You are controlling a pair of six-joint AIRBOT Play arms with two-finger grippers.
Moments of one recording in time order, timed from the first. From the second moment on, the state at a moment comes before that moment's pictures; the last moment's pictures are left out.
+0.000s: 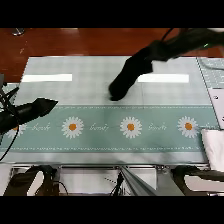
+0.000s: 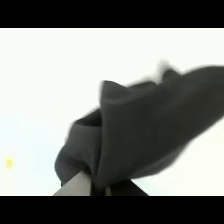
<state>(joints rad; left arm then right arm) 0.15 -0.56 0.56 0.78 -0.95 -1.42 0.09 -1.48 1.85 -1.03 1.40 1.47</state>
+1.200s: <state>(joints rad) 0.15 -0.56 0.56 0.78 -0.86 -1.40 -1.16 -0.89 1.49 -1.46 1.85 1.62</state>
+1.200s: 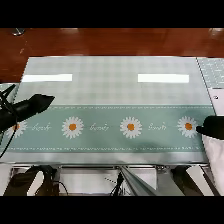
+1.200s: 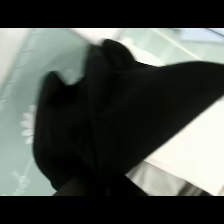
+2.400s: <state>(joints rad) -0.15 -1.02 1.15 0.80 -0.85 -1.28 -0.23 -1.03 1.30 -1.13 1.17 1.49</state>
